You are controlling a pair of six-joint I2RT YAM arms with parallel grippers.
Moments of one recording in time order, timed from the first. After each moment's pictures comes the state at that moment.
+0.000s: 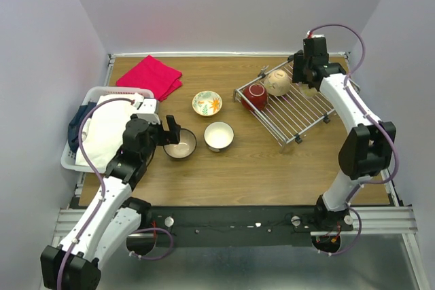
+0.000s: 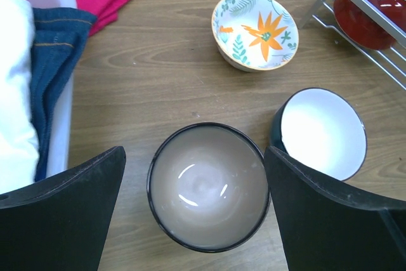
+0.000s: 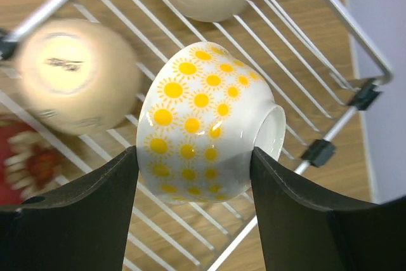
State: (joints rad) left arm -0.31 0.71 0.55 -0.18 -0.07 -0.23; right arm 0.17 1.79 1.59 -0.57 0.41 0.07
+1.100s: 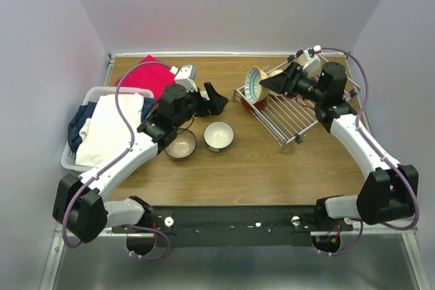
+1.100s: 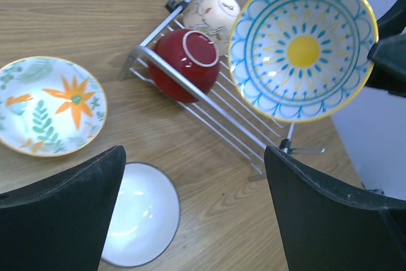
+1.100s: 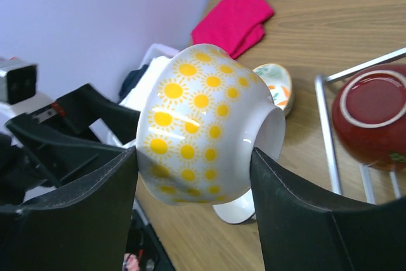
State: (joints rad) left arm -0.56 1.22 0.92 0.06 0.06 -0.58; right arm 0.17 1.34 1.04 0.14 -0.68 0.70
